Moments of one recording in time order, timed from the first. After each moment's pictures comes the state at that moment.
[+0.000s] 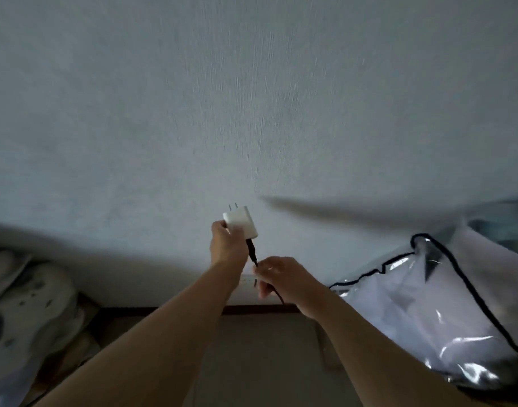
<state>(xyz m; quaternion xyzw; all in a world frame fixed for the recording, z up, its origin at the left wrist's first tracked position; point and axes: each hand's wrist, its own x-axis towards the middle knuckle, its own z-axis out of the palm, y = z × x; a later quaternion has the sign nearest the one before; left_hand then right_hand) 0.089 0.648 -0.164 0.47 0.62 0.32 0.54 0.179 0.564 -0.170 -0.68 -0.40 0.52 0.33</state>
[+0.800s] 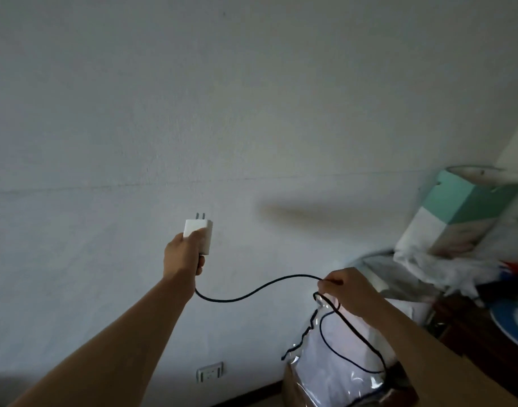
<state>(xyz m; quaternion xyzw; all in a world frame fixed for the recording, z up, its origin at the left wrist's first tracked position) 0.065 0.611 0.089 0.52 0.44 0.41 0.61 0.262 0.404 0.068 -0.84 -0.37 0.18 0.35</state>
